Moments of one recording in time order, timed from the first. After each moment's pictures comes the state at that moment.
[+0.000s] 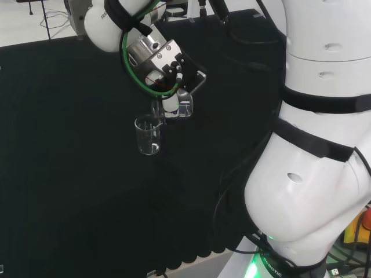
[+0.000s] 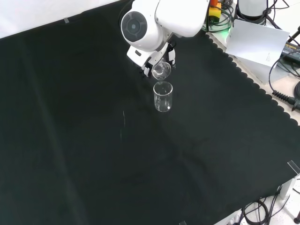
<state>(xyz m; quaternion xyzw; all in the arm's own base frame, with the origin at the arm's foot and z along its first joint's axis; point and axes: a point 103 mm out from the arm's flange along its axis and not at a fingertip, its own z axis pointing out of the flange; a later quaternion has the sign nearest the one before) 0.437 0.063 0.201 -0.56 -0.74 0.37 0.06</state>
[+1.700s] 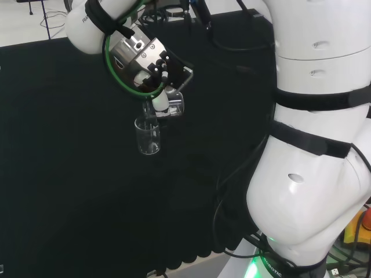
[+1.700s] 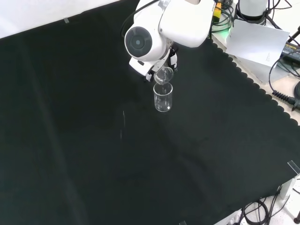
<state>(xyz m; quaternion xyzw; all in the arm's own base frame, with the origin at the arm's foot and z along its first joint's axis) 0.446 0.087 0.206 -0.53 -0.74 0.41 0.05</state>
